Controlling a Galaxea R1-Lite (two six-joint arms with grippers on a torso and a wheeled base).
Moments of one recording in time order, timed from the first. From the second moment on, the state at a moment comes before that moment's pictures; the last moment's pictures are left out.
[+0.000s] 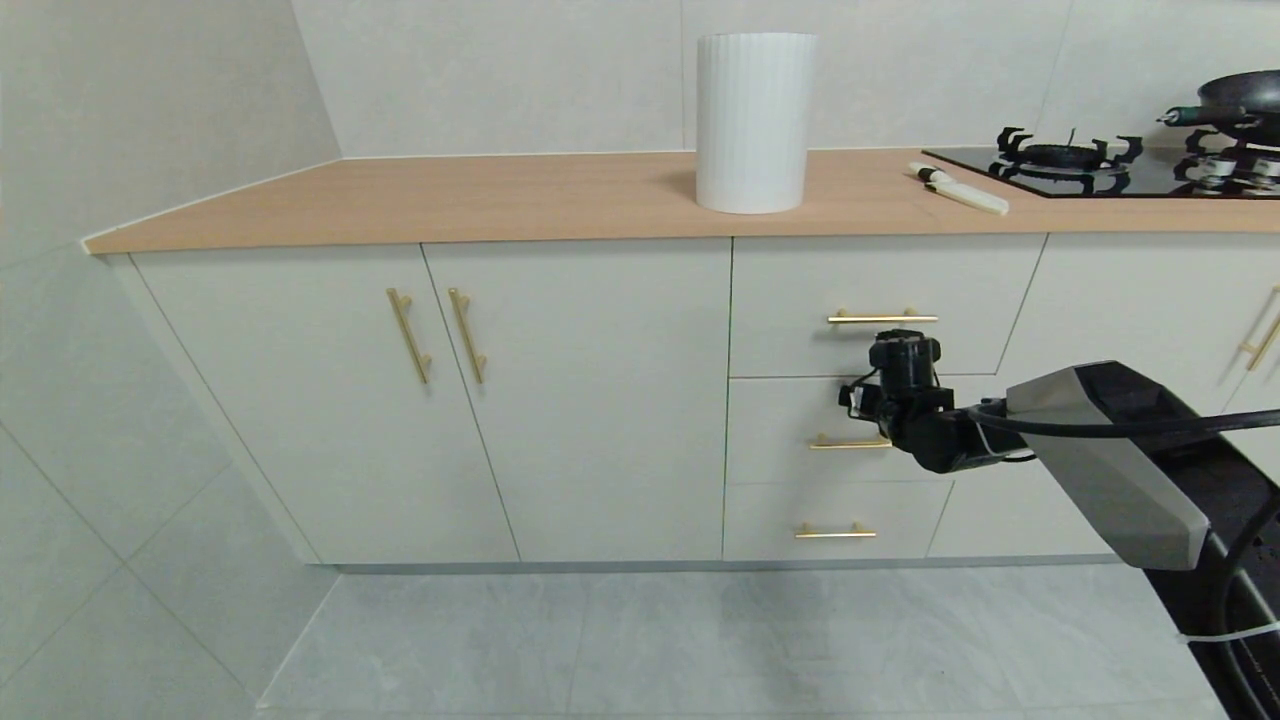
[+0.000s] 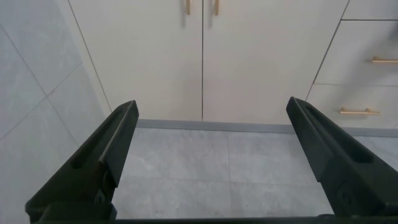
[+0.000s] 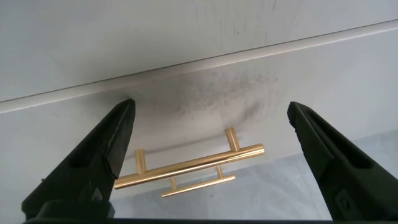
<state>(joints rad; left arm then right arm) 0.00 0.00 0.00 0.00 0.05 -0.01 0.21 2.62 -1.83 -0.44 -0.42 0.22</state>
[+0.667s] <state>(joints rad) 0.00 0.00 0.00 0.00 0.05 -0.01 0.21 2.15 -1.38 -0.49 -0.50 0.30</state>
